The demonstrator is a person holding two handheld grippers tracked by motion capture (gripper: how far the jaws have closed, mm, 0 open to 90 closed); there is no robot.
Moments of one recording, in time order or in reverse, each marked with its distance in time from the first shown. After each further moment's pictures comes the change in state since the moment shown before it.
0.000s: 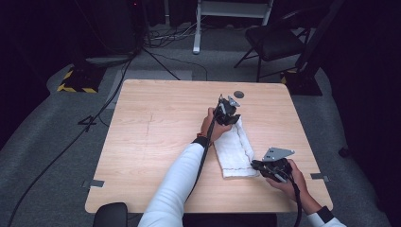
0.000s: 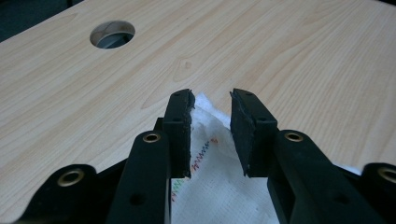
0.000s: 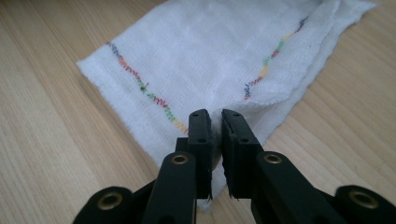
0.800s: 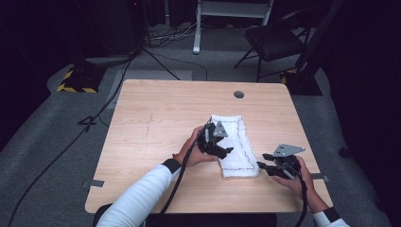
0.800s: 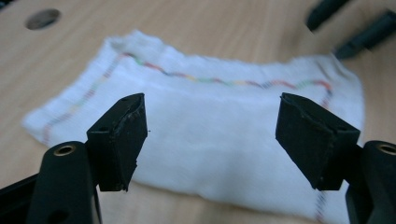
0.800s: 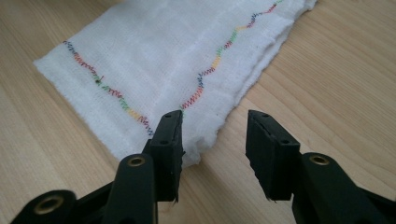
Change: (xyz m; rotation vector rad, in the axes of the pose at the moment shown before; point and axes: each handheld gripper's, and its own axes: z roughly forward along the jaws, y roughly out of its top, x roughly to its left) left arm -0.061 -0.073 -0.100 0.042 -0.176 0.223; right arm -0.026 -0.013 -0.010 -0.035 -0.038 0.069
